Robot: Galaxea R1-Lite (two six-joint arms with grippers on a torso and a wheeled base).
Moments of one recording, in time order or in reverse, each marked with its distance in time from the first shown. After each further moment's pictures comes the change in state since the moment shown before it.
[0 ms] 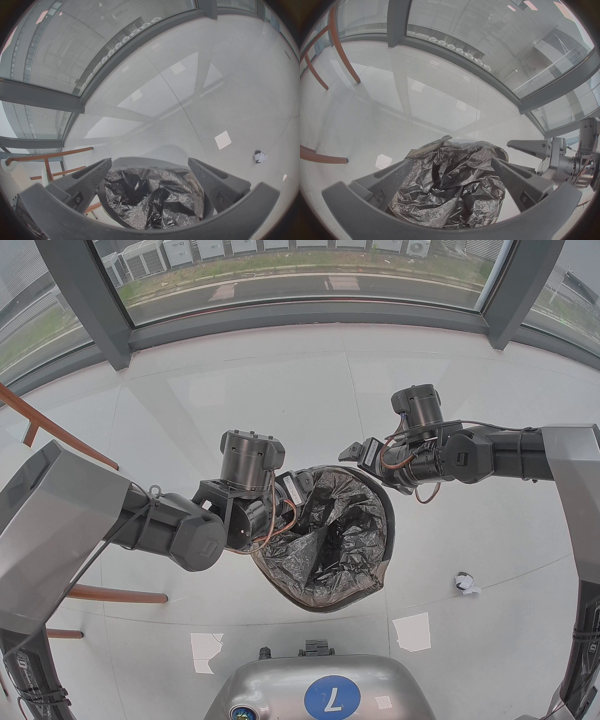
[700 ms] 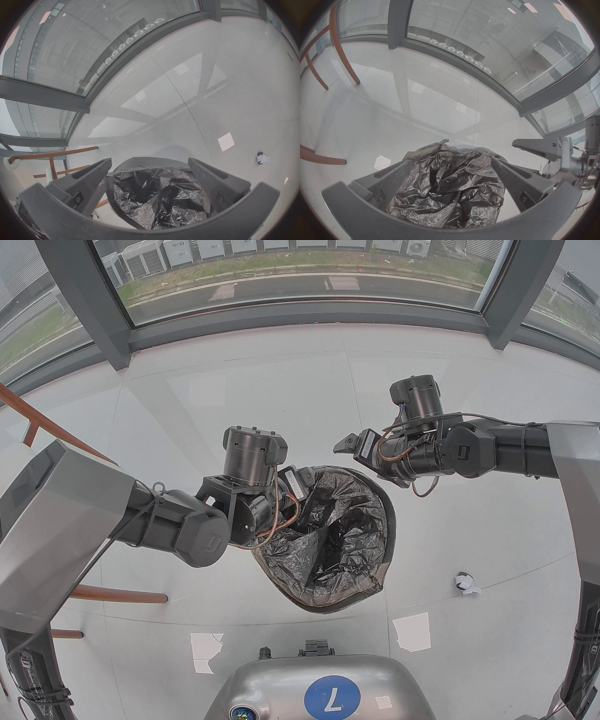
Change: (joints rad) left arm 0.001 0.023 -0.041 -0.002 0.014 -0.001; right arm 0.021 -0.032 -0.003 0.009 0.006 0.001
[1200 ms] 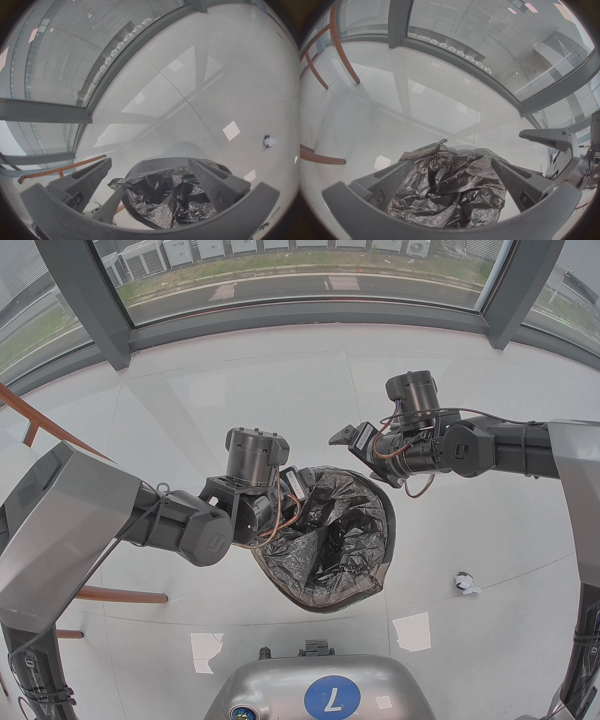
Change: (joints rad) left arm 0.003 0.016 -0.018 0.000 0.002 -0.002; right arm 0.019 0.021 -0.041 -0.009 0.000 0.167
